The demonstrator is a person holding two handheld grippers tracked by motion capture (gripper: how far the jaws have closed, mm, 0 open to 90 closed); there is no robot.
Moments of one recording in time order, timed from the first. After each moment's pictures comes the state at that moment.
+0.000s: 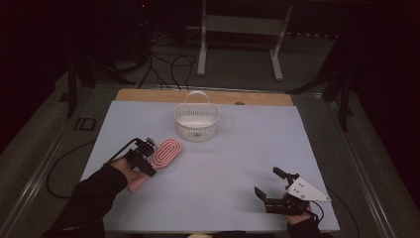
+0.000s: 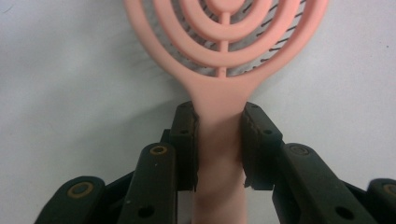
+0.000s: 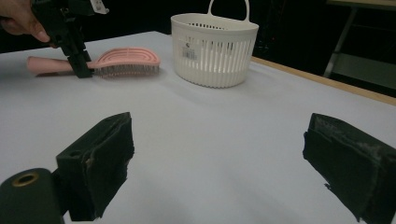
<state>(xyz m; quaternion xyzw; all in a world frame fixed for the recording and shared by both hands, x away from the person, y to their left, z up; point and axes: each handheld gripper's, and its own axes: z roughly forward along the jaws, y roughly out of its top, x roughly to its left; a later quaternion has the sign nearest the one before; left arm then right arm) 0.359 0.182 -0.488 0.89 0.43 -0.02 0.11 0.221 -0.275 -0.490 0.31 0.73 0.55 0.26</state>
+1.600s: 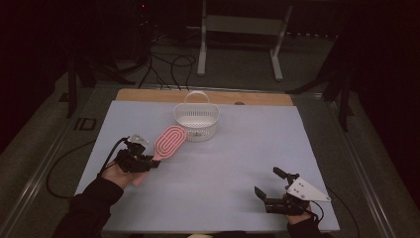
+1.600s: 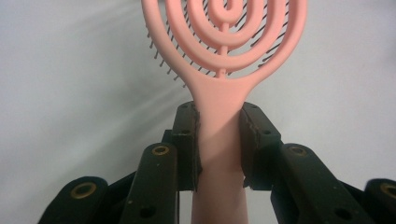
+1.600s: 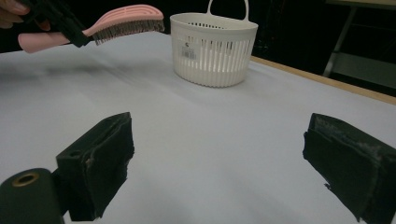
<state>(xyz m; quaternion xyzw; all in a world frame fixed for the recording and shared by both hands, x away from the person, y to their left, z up) 0.323 0.196 -0.452 0.85 0.42 0.06 0.33 0.221 -0.276 -0.490 0.31 0.73 0.55 0.26</state>
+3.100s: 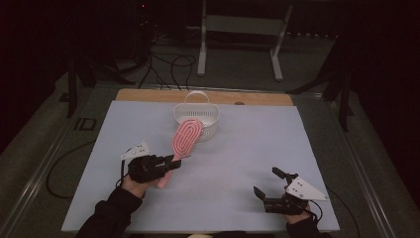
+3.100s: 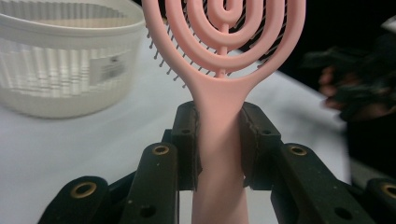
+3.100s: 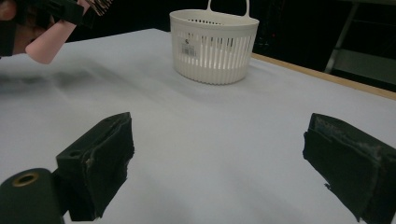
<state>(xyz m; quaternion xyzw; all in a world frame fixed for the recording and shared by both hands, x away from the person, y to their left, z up) 0.301 0.172 -0.475 0.75 0.32 0.02 0.58 0.223 -0.274 -0.493 0.31 0.74 0.54 0.26</state>
